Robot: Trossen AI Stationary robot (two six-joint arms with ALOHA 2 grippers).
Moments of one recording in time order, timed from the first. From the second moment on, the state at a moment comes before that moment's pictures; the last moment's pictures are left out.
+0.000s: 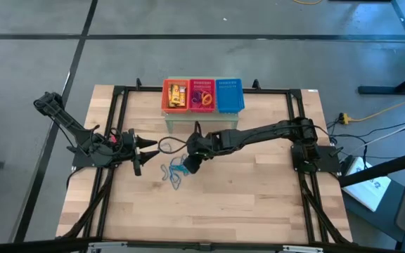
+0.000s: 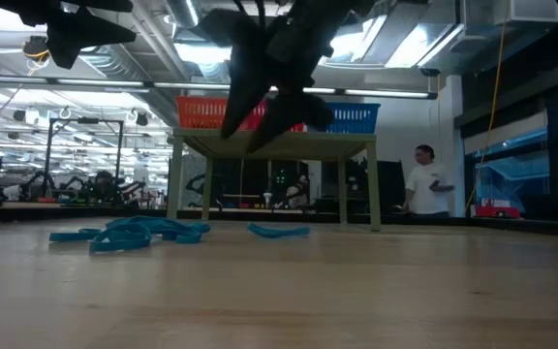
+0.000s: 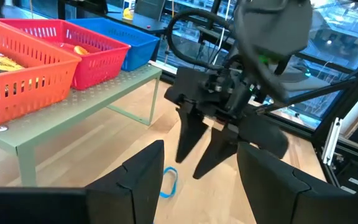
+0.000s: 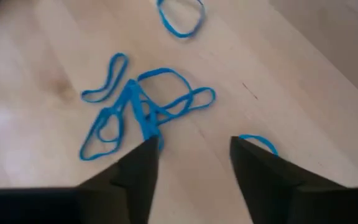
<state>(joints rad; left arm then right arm) -0.67 0.65 0.43 0.00 -0.95 -0.50 0.12 2.05 1.65 -0.62 0.15 0.73</state>
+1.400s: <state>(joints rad) -0.67 0.65 0.43 0.00 -0.93 -0.51 0.10 2.17 1.65 -0.65 0.24 1.00</state>
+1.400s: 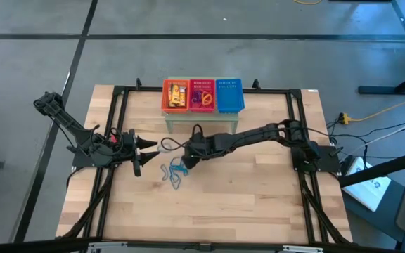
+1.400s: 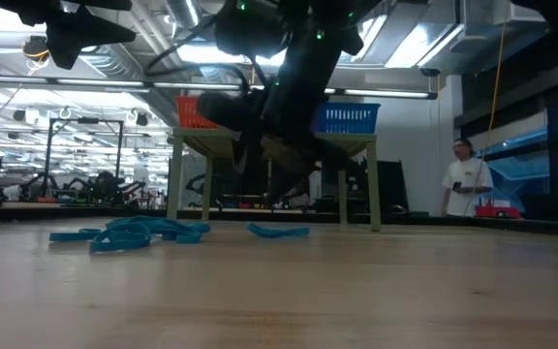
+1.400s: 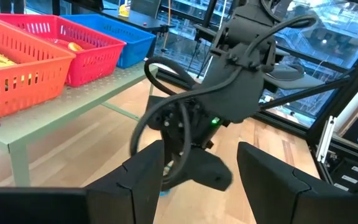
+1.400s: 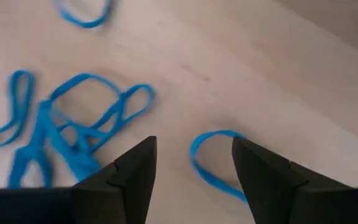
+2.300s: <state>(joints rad) -0.67 0.65 0.43 0.00 -0.95 -0.51 0.19 2.18 1.67 -0.78 0.27 0.13</state>
